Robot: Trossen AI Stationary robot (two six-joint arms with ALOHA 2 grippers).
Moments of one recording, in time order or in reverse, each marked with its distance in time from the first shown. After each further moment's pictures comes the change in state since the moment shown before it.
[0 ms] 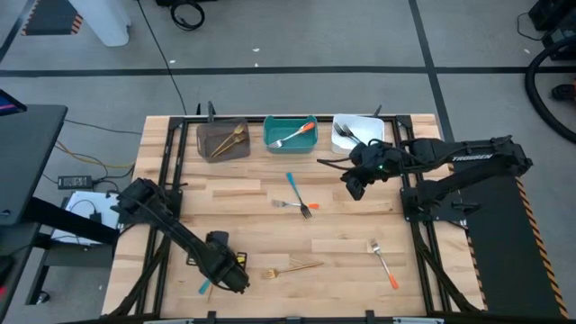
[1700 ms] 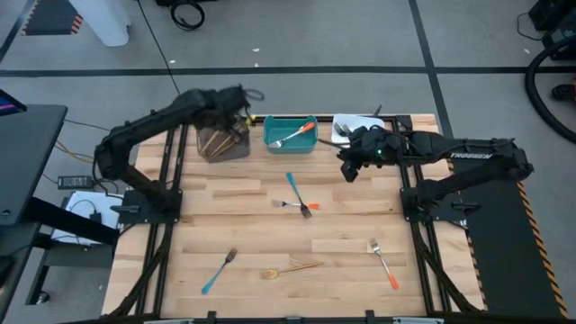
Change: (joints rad) left arm 1.217 -0.373 0.409 -0.243 -0.440 1.892; right arm -0.142 0.001 0.000 0.120 0.140 -0.188
